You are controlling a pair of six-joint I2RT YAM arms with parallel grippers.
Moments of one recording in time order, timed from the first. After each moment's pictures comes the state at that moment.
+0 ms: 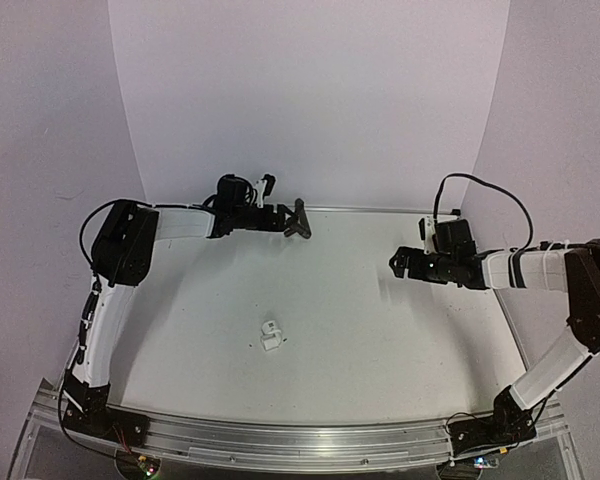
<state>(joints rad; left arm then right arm) -0.49 2.38 1.83 0.14 0.44 -0.32 0.35 1.56 0.83 0.05 -0.01 0.36</state>
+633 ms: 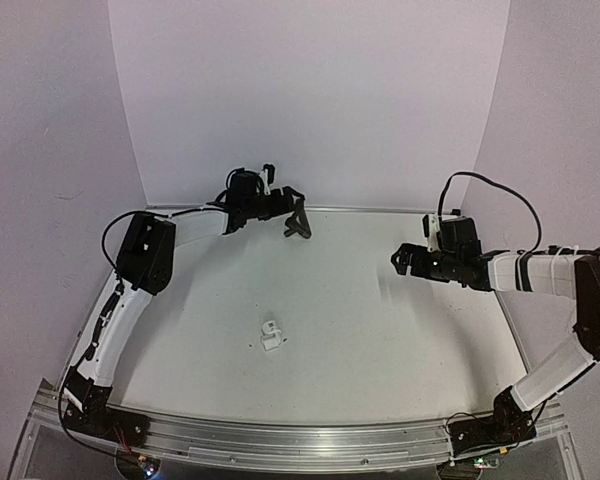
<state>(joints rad) -0.49 2.64 2.23 0.13 0.36 -0.58 0.35 1.50 0.81 0.04 -0.03 0.38</state>
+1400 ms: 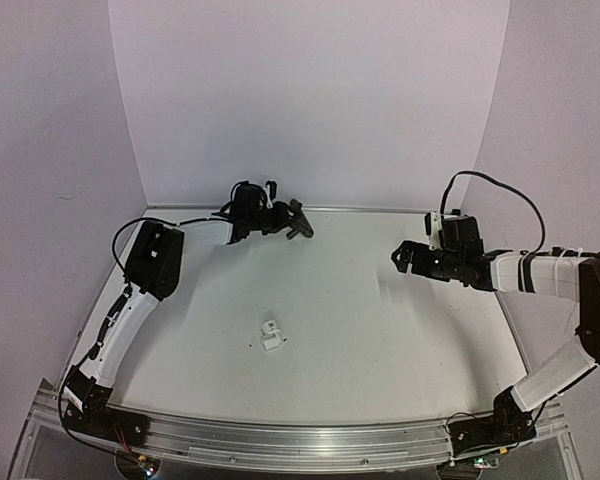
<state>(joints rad) -0.49 2.75 2.31 0.11 0.42 -0.73 0.35 1.48 0.81 0.04 -0.04 0.41</state>
